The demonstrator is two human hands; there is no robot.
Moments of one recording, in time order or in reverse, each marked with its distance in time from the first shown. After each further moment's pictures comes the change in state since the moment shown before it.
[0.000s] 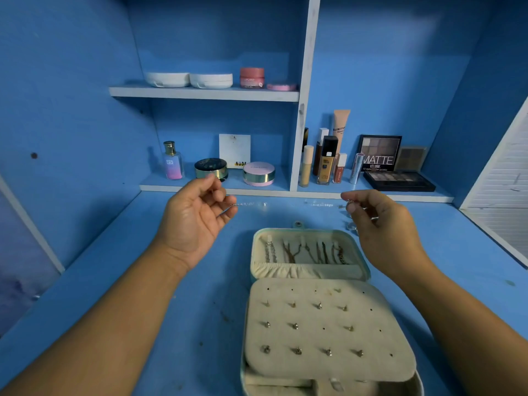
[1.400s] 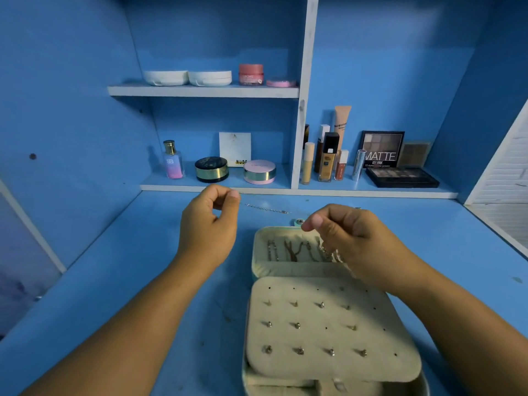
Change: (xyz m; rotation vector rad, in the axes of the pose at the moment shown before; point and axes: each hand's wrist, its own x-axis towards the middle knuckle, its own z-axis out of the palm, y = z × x) left_hand 0.003 -0.034 -0.006 0.930 0.205 0.469; right_hand -0.024 -0.036 0.005 0.192 -0.464 -0.076
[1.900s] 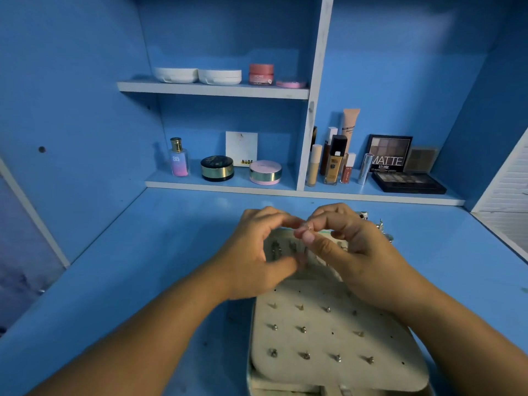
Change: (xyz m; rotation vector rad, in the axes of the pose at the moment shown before) left_hand -0.026 0.016 0.004 0.085 -0.659 0.228; right_hand -0.002 -0.001 0.015 -0.022 0.017 -0.121
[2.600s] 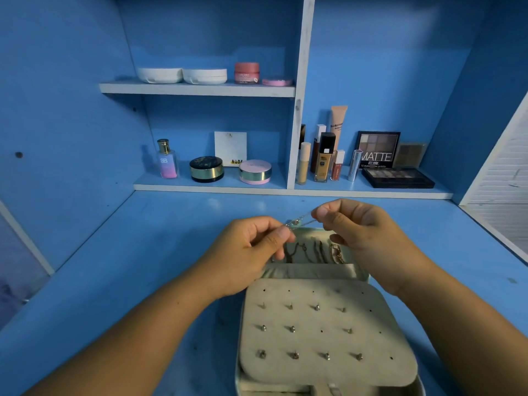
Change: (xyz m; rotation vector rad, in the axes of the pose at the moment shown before) left_hand 0.003 0.005 0.004 -0.286 -0.004 -0.173; right_hand 0.006 0.014 -0.021 0.203 0.114 0.272
